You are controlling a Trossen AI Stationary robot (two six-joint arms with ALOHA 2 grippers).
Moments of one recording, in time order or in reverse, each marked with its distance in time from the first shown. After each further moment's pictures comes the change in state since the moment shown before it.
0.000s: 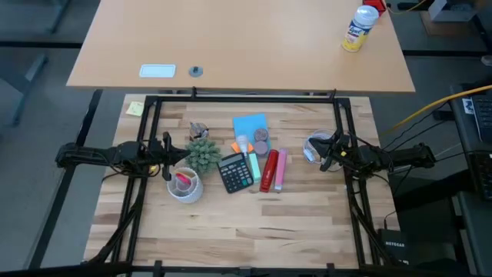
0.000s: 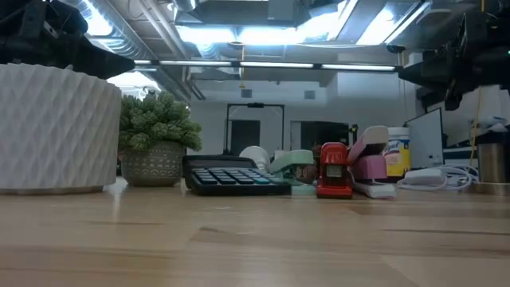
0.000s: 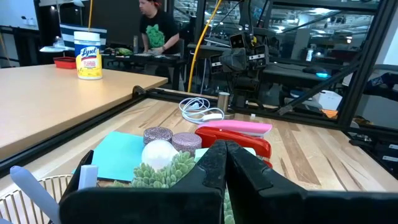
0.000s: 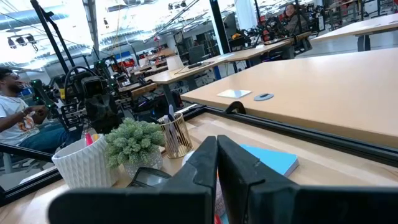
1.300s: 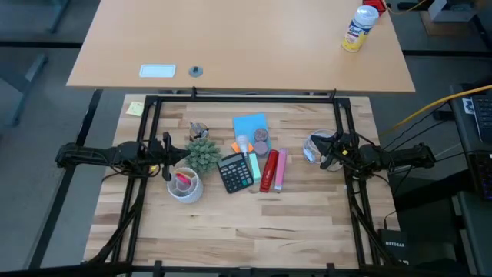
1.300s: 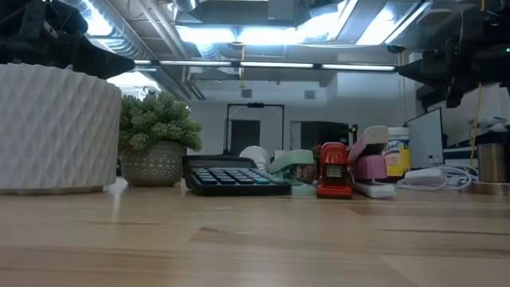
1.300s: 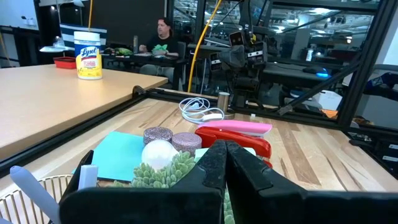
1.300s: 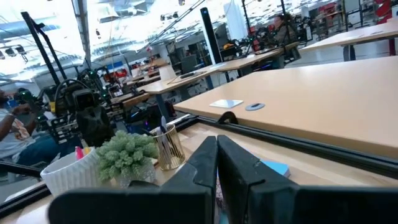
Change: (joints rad) left arm 0.000 0.000 0.000 0.000 0.000 0.000; right arm 0.000 0.000 0.001 0.054 0.045 -0.026
